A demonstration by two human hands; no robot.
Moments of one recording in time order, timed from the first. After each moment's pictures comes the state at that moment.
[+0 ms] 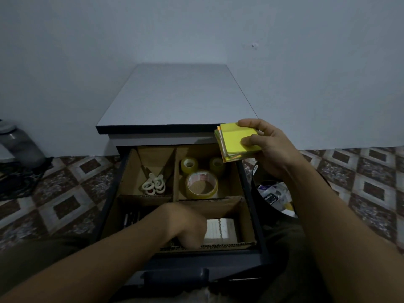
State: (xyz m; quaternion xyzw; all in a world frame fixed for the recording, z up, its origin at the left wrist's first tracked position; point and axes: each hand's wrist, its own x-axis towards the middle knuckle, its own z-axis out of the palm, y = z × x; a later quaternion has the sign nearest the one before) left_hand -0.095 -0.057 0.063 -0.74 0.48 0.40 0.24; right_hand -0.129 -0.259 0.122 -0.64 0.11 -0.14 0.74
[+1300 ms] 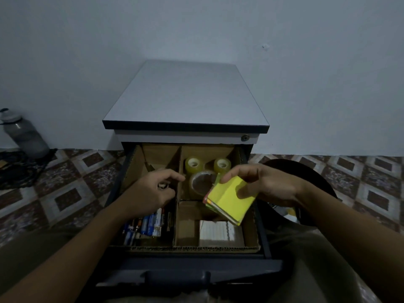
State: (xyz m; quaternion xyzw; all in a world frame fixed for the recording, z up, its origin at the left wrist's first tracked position) left_hand -0.045 0.028 0.060 -0.82 0.30 0.19 -0.44; right_hand -0.149 -0.261 0.092 -0.75 0.00 0.21 0.63
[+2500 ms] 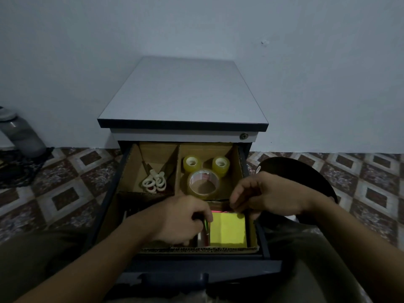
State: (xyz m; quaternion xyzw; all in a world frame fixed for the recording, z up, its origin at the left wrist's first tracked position) left_hand -0.096 -0.013 0.079 -0.82 0.39 0.34 -0.24; right_hand -0.174 -0.251 0.104 -0.87 0.01 0.21 0.45
